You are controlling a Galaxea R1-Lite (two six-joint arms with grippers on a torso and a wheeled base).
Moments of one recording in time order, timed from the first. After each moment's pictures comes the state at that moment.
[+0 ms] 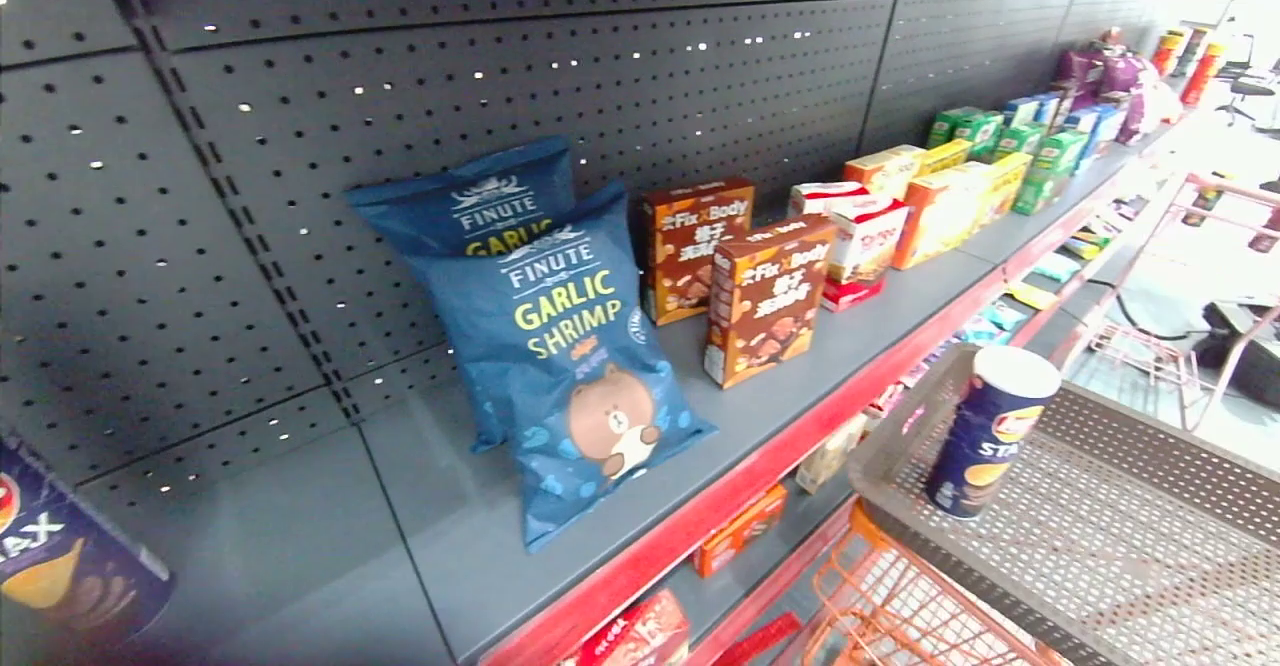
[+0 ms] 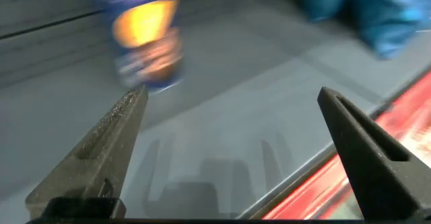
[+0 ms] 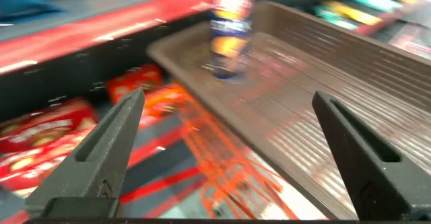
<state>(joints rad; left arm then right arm) 0.00 0.00 0.00 0.00 0.05 -0.02 0.00 0.00 0.00 0.00 0.02 0.00</state>
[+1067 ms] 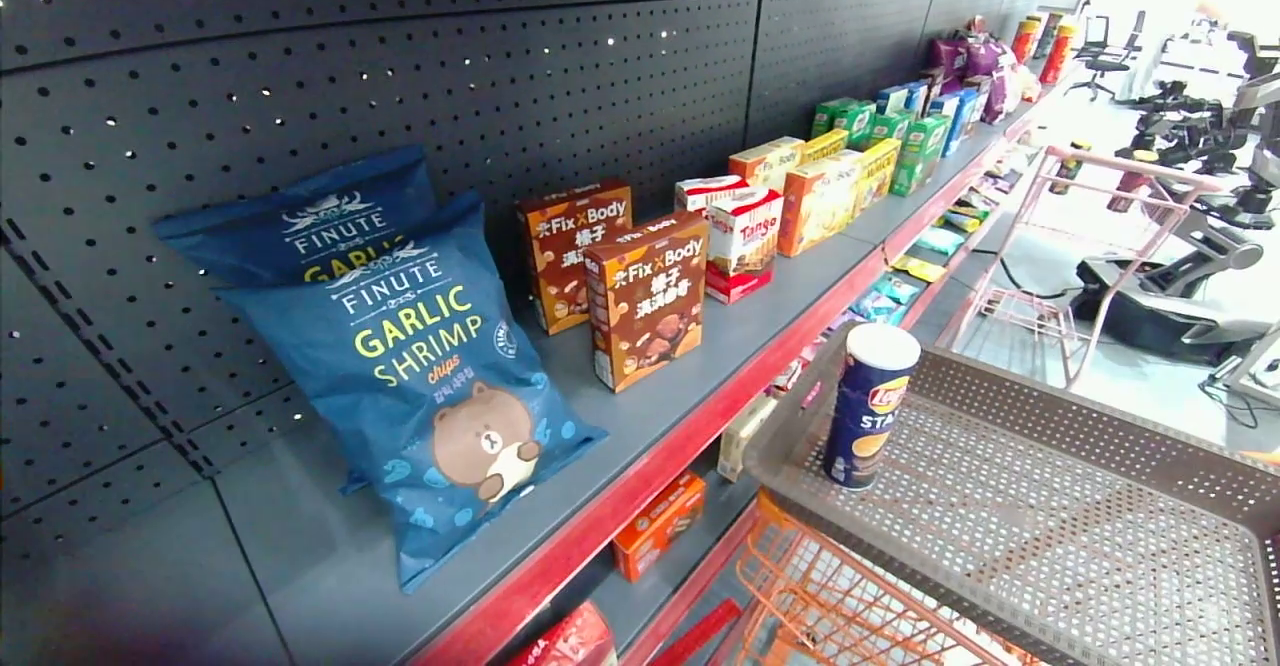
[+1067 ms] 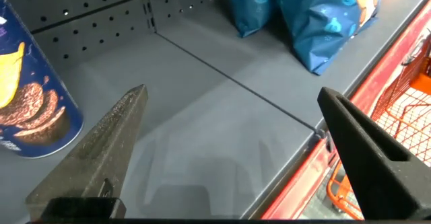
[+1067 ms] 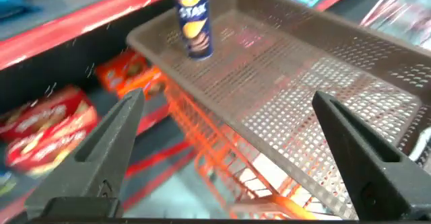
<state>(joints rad) 0.00 0.00 0.00 0.00 0.05 -0.02 0.04 0.35 -0.30 0.14 0.11 0.01</state>
